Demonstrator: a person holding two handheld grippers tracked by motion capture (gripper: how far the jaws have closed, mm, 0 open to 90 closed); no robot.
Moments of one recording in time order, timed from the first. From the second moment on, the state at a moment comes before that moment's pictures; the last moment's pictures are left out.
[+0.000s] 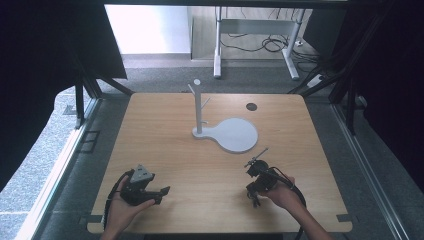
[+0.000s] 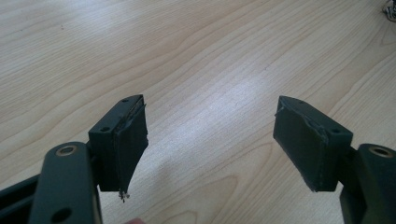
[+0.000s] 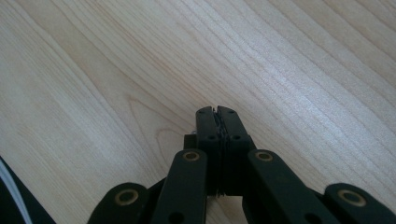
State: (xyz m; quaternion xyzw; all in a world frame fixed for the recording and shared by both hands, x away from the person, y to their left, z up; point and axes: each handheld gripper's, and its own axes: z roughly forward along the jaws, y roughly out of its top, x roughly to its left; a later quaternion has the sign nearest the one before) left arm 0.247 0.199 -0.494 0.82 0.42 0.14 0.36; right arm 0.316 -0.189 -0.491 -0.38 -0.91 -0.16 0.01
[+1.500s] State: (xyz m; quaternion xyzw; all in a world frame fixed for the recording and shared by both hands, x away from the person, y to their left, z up) left arm 0.247 0.200 -0.494 0.82 0.42 0.14 0.36; right arm 0.317 -0.209 -0.414 -0.34 -0.92 -0.20 -0.03
